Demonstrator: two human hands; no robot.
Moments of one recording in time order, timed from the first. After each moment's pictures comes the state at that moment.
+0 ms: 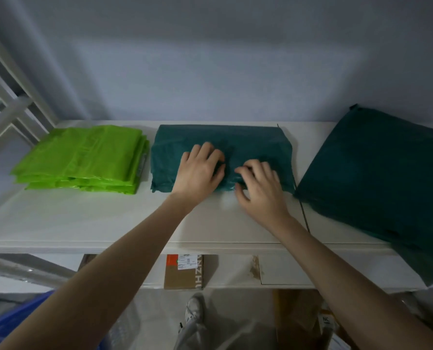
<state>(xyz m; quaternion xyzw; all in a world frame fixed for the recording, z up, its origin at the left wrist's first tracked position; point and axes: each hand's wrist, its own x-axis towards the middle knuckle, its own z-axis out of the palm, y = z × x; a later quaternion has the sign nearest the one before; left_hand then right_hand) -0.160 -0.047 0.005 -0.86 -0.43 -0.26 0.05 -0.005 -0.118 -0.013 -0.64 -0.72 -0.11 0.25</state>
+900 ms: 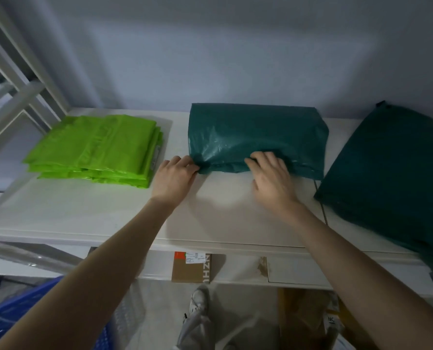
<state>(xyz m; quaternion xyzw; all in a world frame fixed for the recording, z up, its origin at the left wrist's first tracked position) -0.235 -0.018 -0.035 -0.86 -0.48 -0.13 0.08 -0.012 -0.081 -0.018 -0.64 -0.75 -0.09 0.12</state>
